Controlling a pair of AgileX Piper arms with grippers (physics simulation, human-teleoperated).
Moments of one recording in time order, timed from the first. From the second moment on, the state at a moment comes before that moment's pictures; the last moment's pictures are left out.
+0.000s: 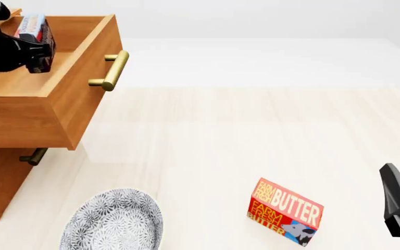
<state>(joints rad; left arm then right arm) 0.06 1.31 -1.03 0.21 -0.02 0.00 0.00 0.00 0.00 0.00</state>
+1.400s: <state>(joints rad) 0.05 1.22 -1.03 0.26 -0.05 0.00 0.00 0.00 0.00 0.00</state>
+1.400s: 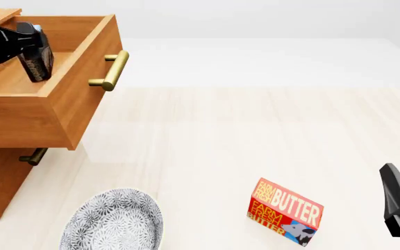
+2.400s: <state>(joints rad) -0.22 1.21 -1.27 0.42 -0.04 0.00 0.00 0.00 0.00 0.00</state>
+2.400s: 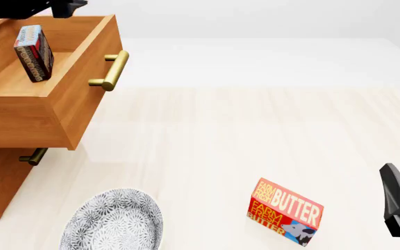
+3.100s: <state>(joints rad) -0.43 1.29 -1.29 0.38 -0.17 0.00 0.00 0.00 0.00 0.00</state>
